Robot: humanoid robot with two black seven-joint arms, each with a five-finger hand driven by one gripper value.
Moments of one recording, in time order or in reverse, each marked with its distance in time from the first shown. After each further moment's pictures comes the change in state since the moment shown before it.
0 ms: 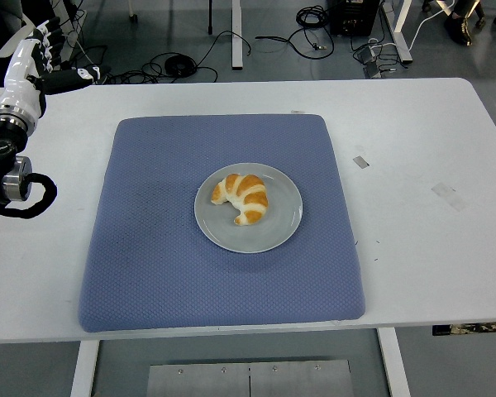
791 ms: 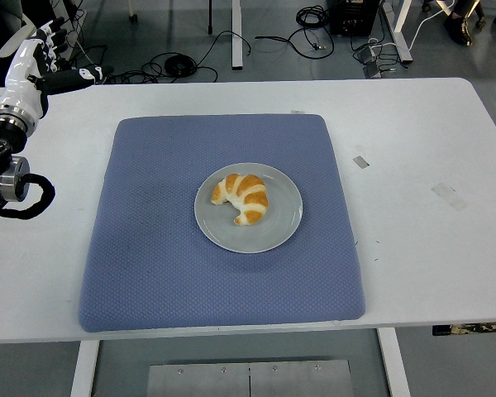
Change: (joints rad) left arm 0.002 0.009 0.000 -0.008 -0.033 -0.042 -0.018; right arm 0.000 0.000 0.000 0.000 0.000 0.000 0.000
